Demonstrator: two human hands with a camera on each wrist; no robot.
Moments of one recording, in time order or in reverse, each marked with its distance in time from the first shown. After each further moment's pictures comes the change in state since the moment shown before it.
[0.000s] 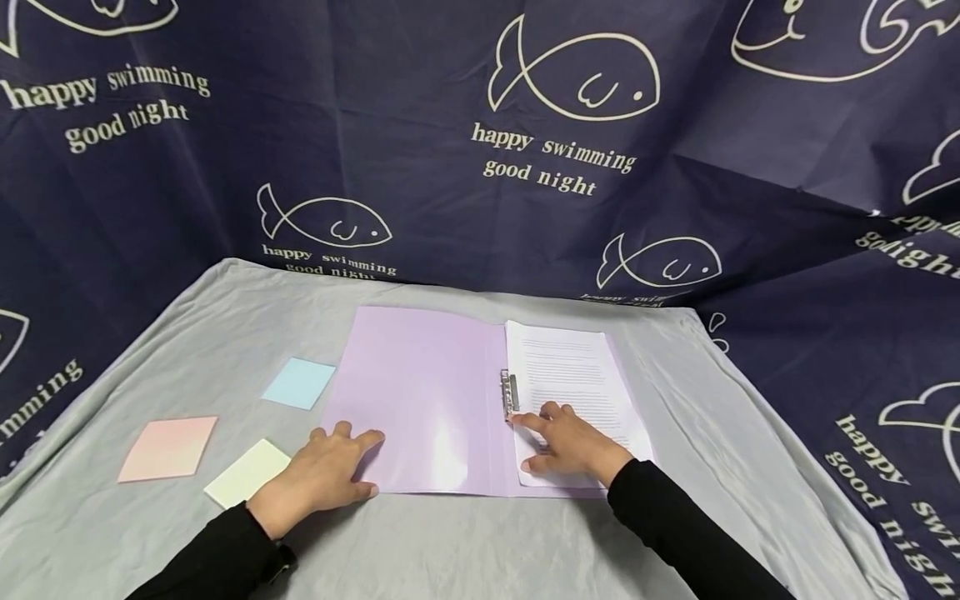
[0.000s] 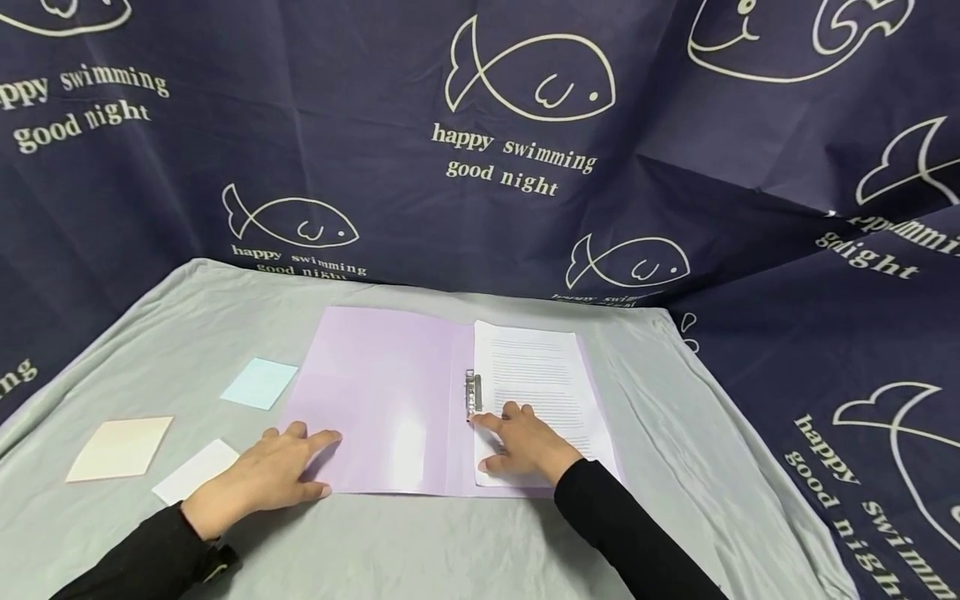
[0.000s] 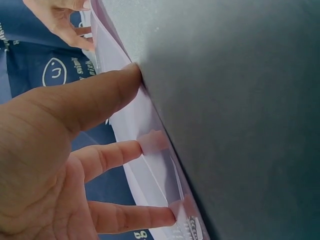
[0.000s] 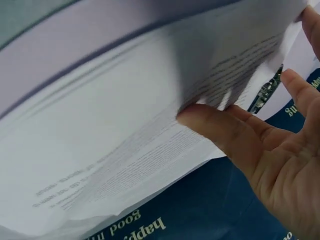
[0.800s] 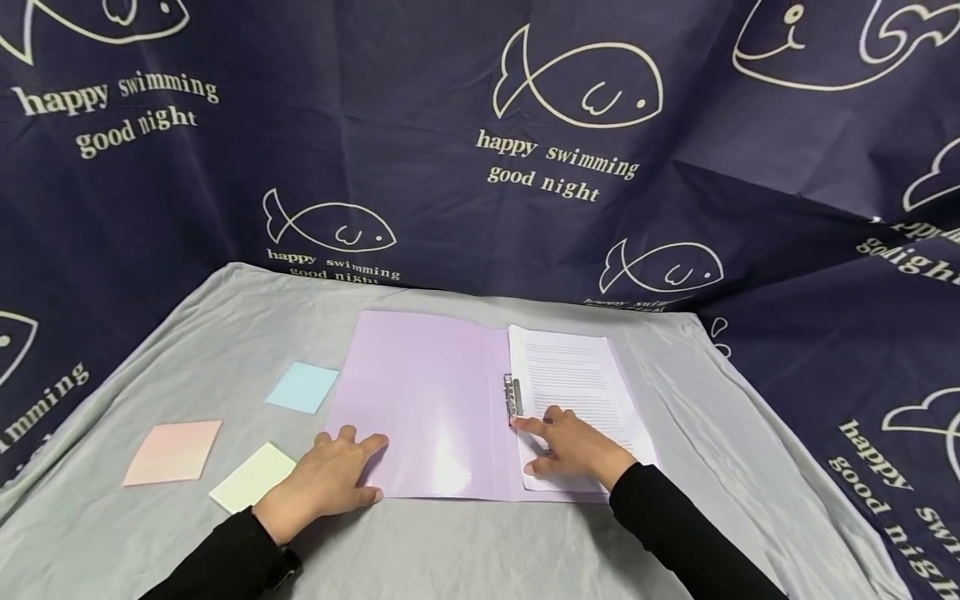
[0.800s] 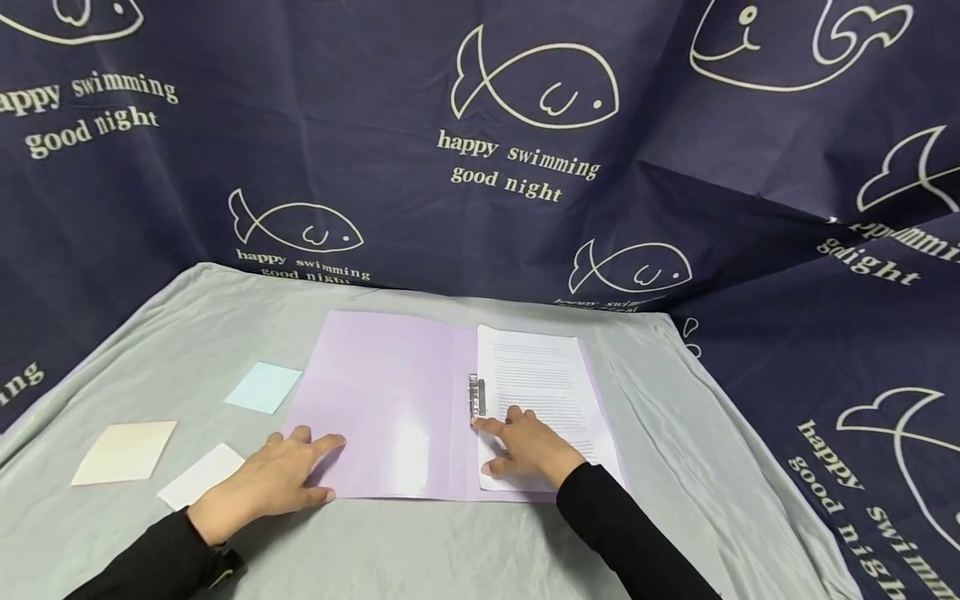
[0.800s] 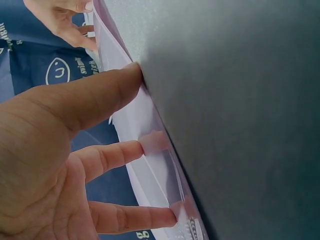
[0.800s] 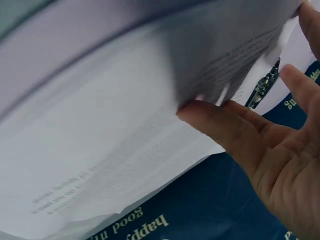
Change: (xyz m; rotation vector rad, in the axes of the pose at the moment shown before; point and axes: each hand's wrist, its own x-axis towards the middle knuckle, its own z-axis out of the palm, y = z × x) left_hand -0.001 0.000 -0.001 0.003 0.015 0.005; right_hand 0.002 -0.002 -0.003 -0.024 -0.009 -0.003
